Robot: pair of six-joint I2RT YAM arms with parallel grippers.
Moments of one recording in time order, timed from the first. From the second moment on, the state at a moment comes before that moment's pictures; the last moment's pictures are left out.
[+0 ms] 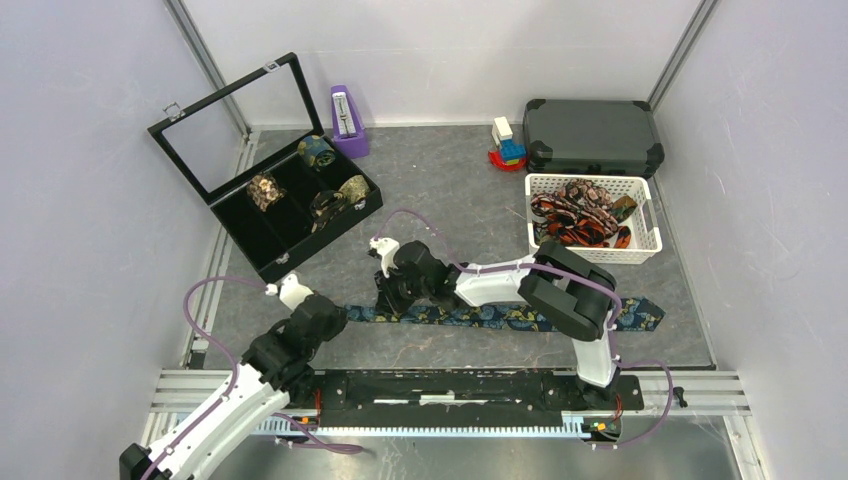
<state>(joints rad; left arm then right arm) -0.63 0.34 0.16 -0.60 -0.44 -1.12 1.05 1.96 1.06 0.26 -0.25 0.37</state>
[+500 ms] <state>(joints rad) -0.63 0.28 0.16 -0.60 -0.44 -1.12 1.06 1.76 1.02 0.25 -0.18 0.38</state>
